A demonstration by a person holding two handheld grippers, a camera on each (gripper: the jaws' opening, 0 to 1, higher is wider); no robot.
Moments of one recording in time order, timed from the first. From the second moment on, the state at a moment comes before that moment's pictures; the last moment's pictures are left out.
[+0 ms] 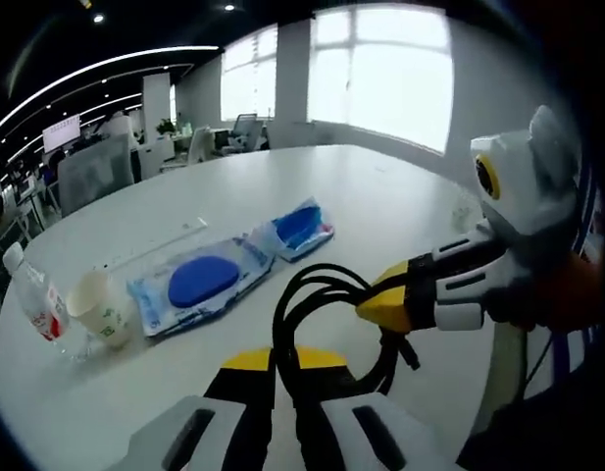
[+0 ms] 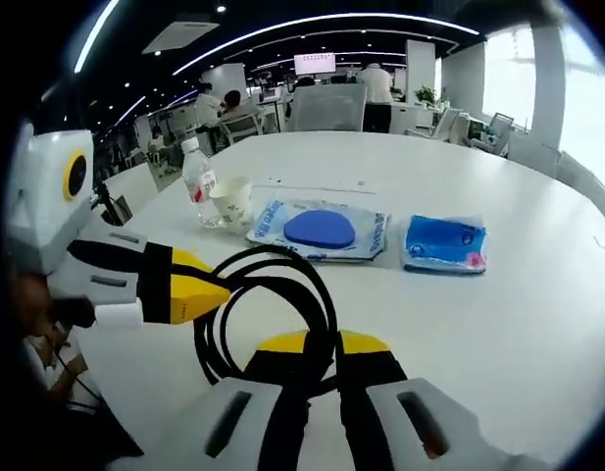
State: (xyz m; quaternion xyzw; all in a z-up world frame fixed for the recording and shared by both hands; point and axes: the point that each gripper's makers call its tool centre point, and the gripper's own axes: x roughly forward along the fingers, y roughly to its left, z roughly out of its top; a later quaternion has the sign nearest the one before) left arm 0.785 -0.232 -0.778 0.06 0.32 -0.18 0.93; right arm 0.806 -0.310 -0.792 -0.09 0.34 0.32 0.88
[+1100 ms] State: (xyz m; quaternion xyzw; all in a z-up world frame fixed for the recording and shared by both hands) left arm 0.859 -0.276 -0.831 0.05 0.37 -0.21 0.90; right arm 0.874 -0.355 -0.841 -0.12 0.37 0.30 0.87
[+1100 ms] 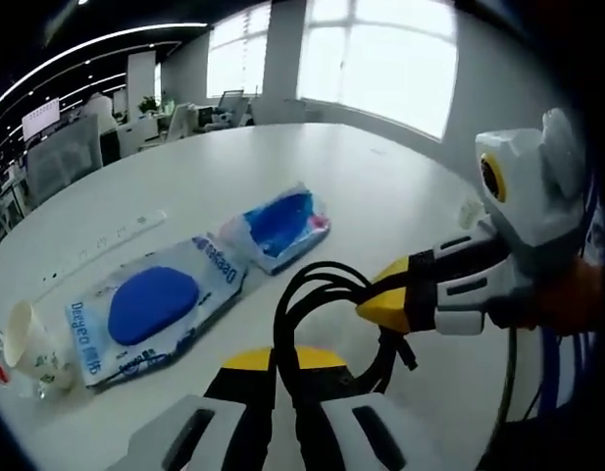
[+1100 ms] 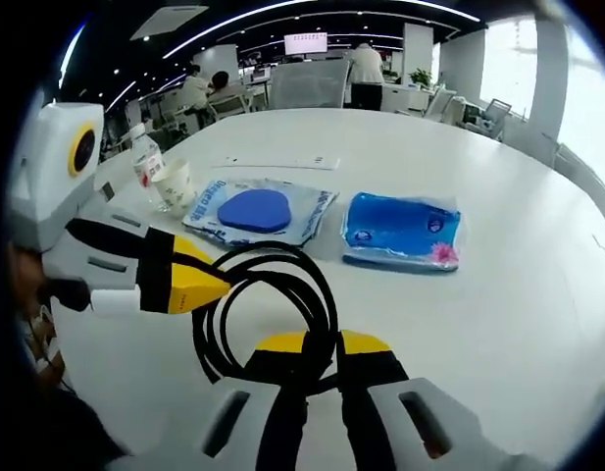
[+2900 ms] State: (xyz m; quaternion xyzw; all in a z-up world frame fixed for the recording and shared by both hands) left arm 0.848 -0.240 -0.815 0.03 0.31 -0.16 0.94; right arm 0.879 -0.336 -0.817 -0.15 0.29 0.38 0.87
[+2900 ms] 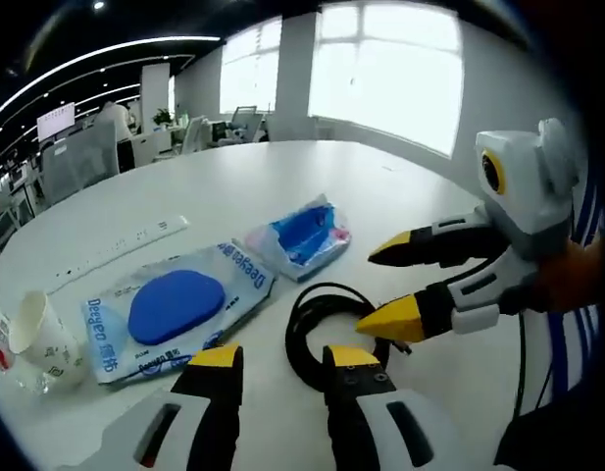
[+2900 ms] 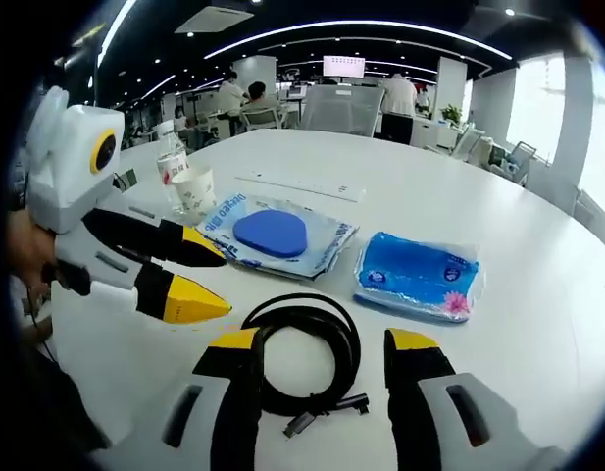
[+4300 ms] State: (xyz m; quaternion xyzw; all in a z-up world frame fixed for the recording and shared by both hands) left arm 0.699 -0.107 -0.713 -0.01 0.24 -0.08 0.97; right arm 0.815 -0.393 -0.739 -0.10 0.24 0.43 0.87
